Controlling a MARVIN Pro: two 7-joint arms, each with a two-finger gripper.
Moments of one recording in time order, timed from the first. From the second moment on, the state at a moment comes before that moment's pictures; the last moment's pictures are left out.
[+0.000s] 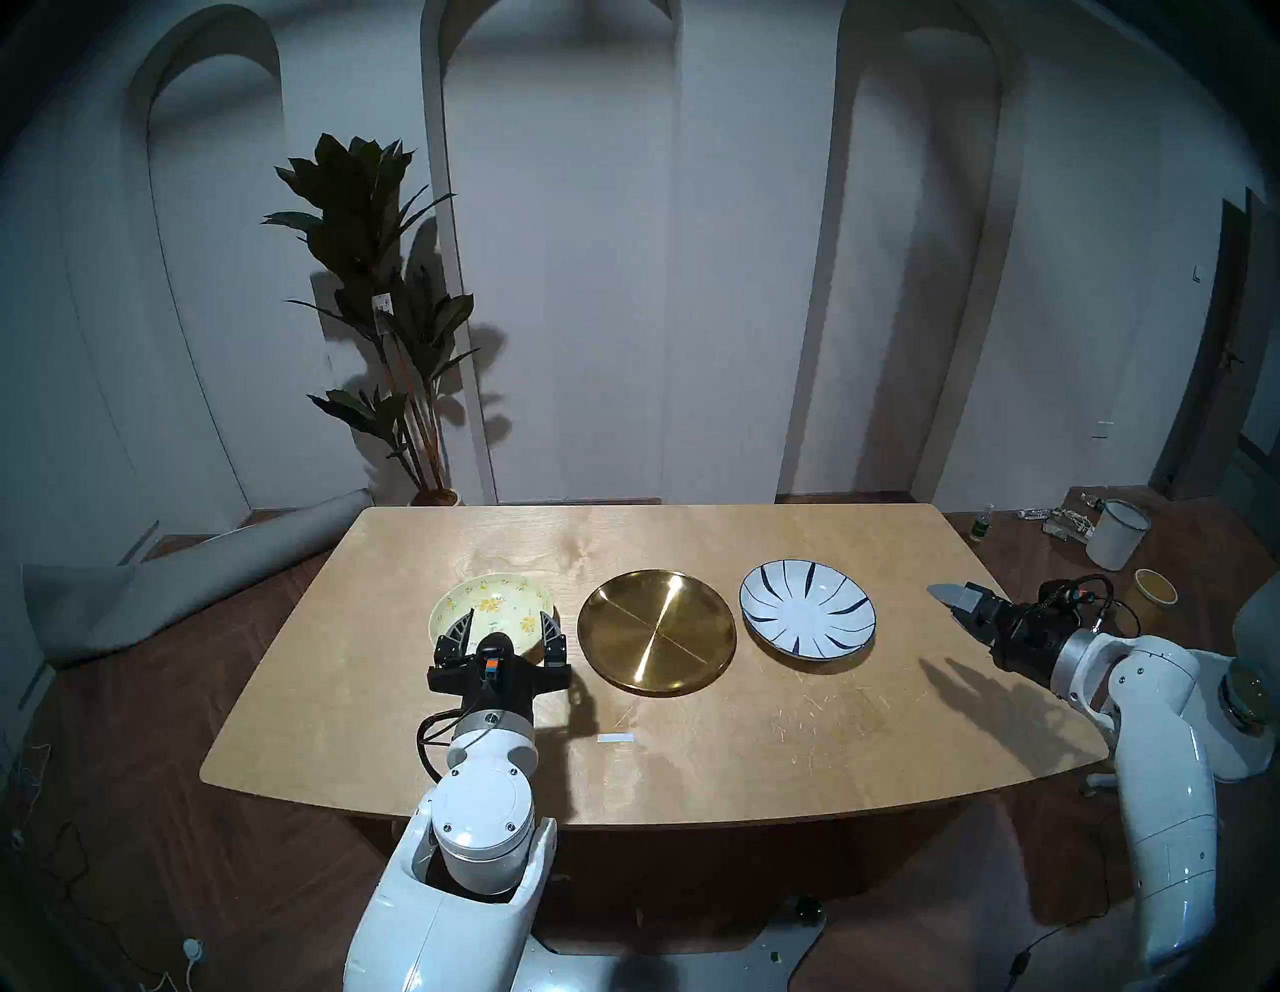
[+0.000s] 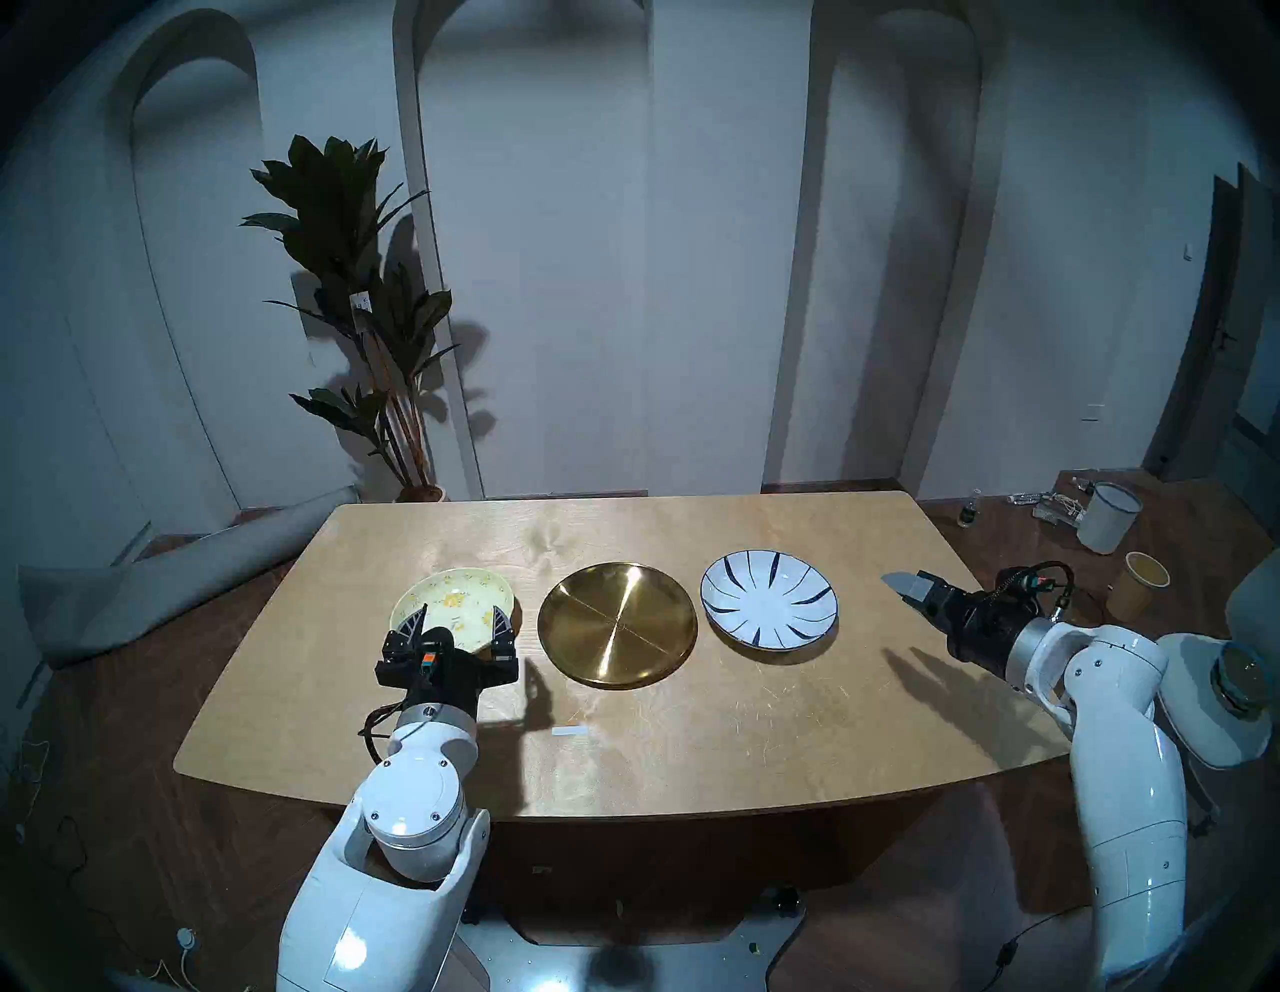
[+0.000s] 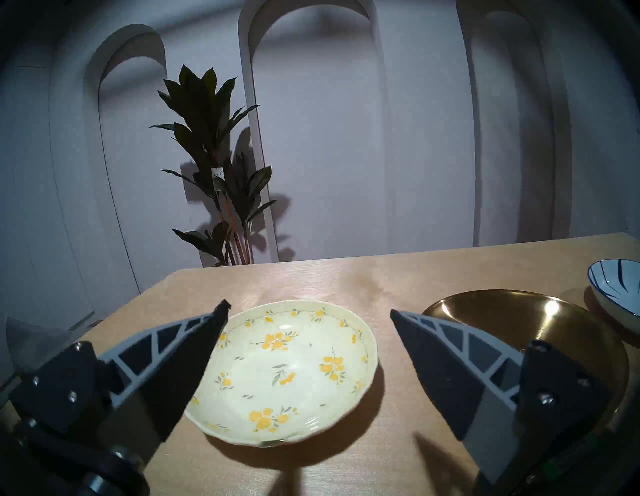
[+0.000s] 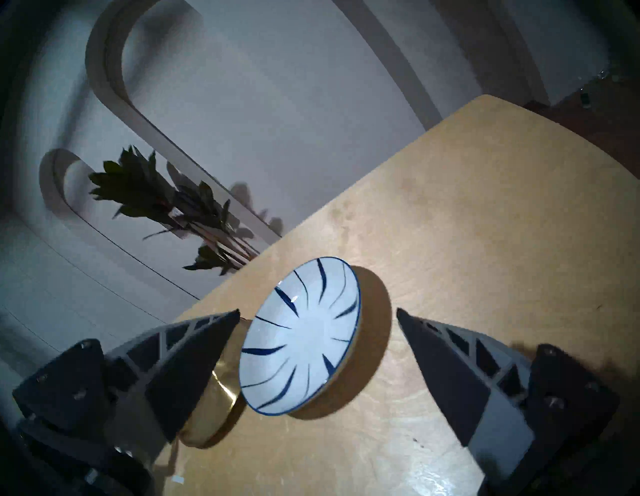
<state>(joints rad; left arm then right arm) 1.89 -1.53 -1.38 -1.84 0.11 0.08 0.32 -1.77 -1.04 2.00 -1.68 1.12 0.80 0.26</state>
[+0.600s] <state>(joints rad) 1.94 -1.50 -1.37 -1.87 0.13 0.07 0.33 -1.62 -0.99 1.96 -1.45 1.28 0.96 0.17</state>
